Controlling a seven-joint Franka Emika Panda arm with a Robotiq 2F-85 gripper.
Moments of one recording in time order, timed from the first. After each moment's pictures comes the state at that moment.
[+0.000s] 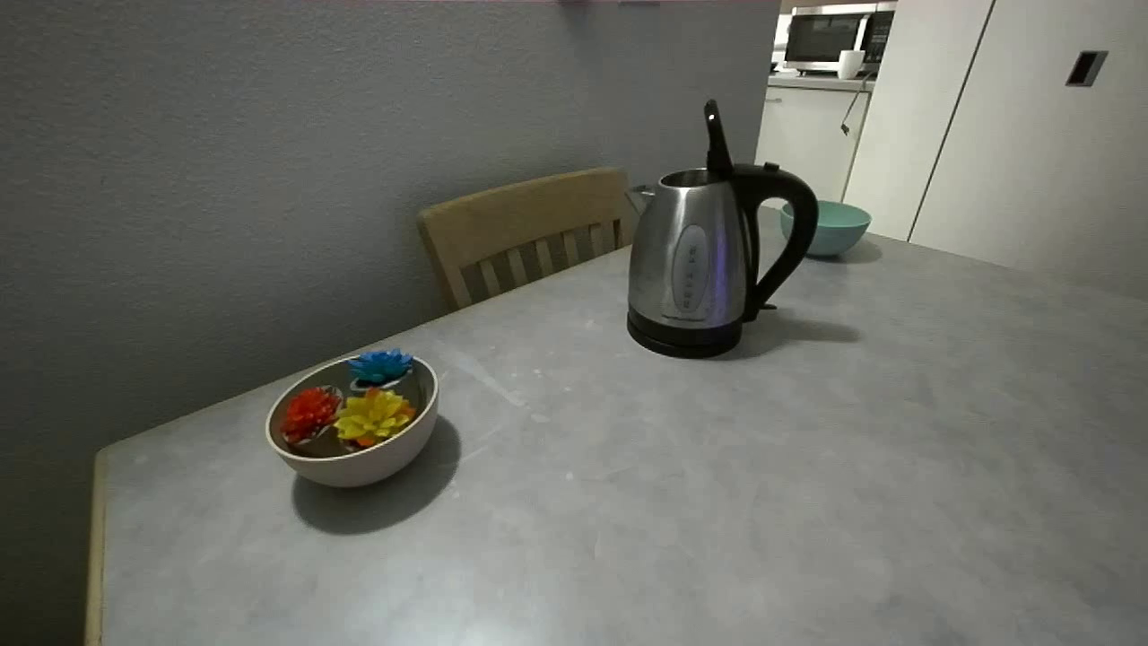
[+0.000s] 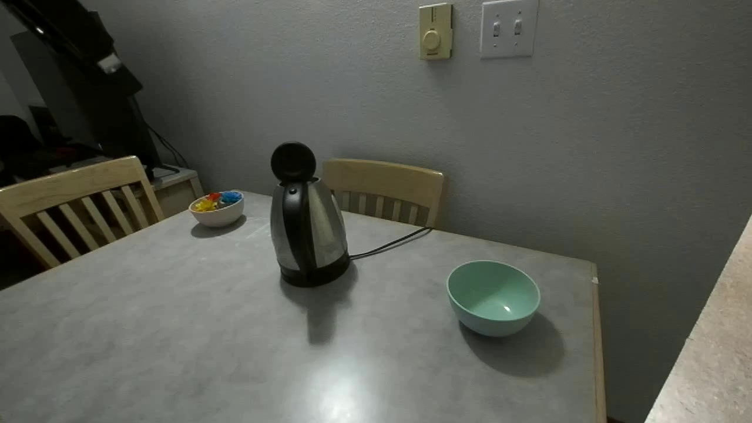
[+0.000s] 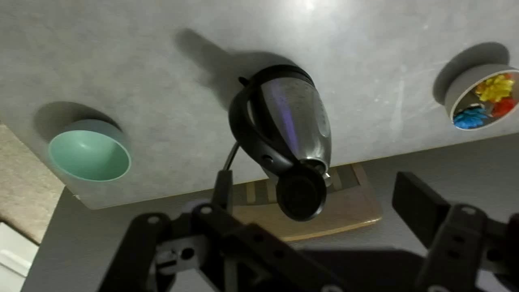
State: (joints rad) arm -0.03 -0.64 -0.06 -2.51 0.03 2.34 0.05
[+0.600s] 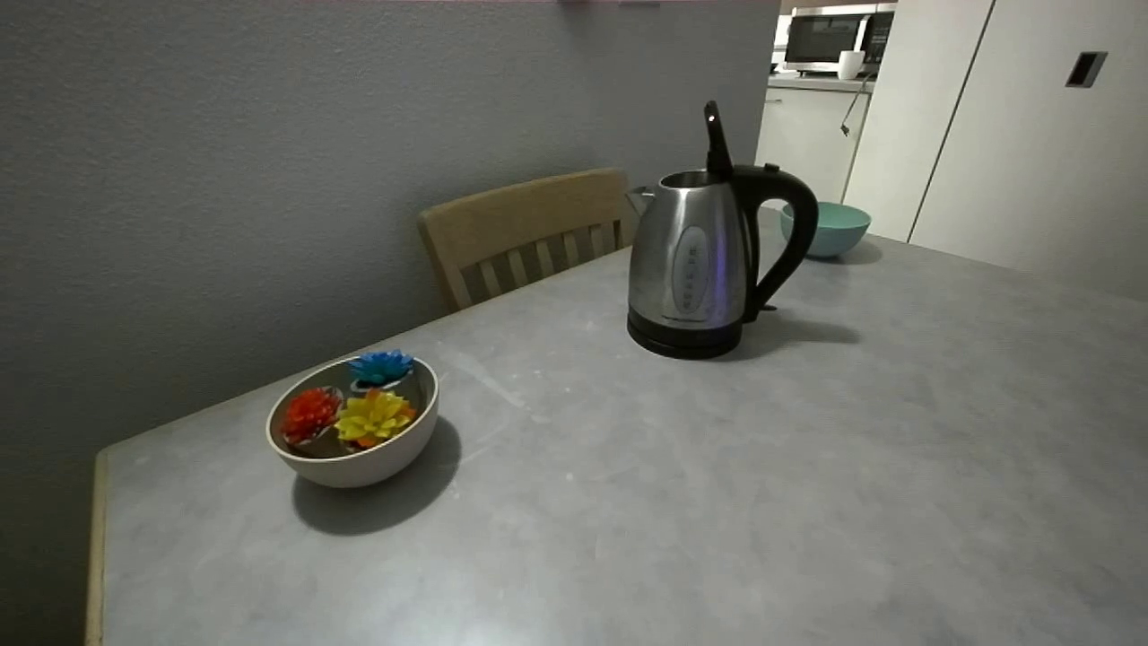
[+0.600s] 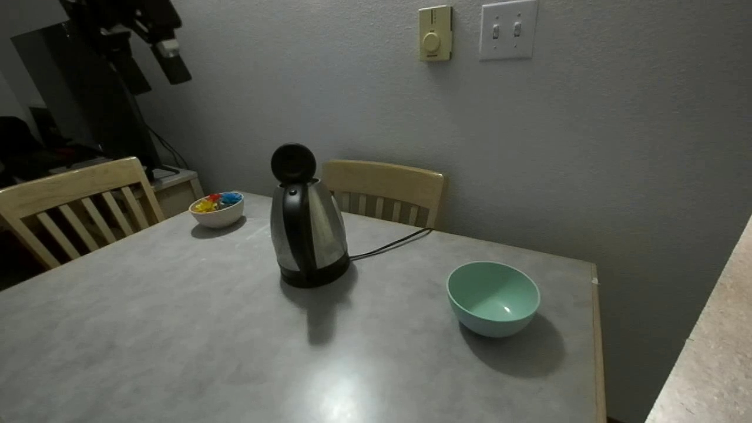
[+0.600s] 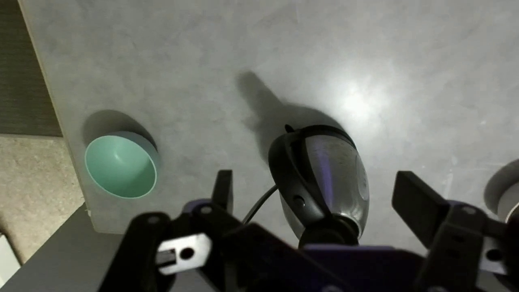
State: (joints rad) arm -0.05 -0.33 -0.03 -2.17 -0.12 2.01 -0.06
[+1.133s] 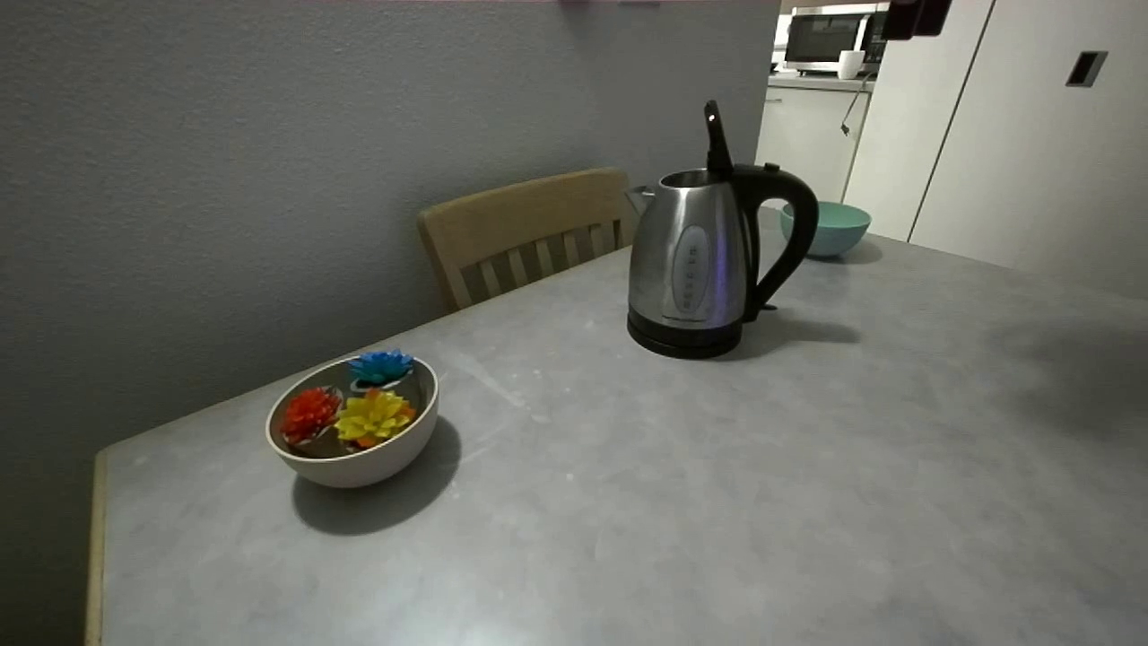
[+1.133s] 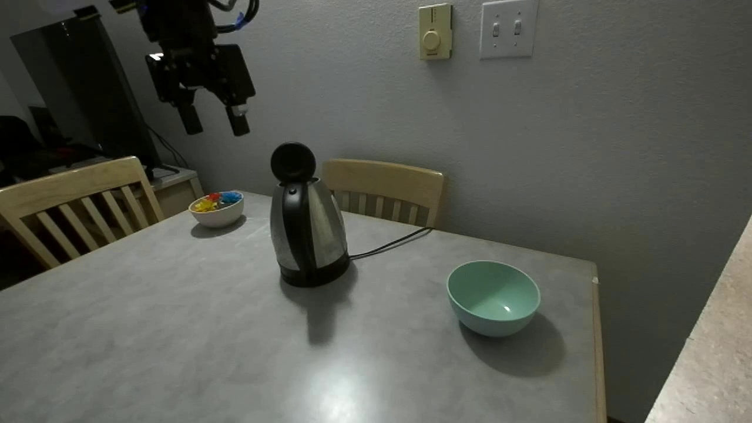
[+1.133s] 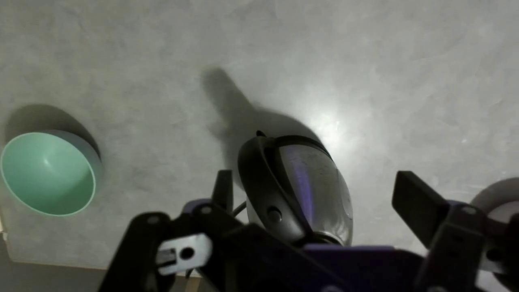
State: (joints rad) arm -0.05 -0.05 -0.04 -2.00 -0.02 2.00 -0.19
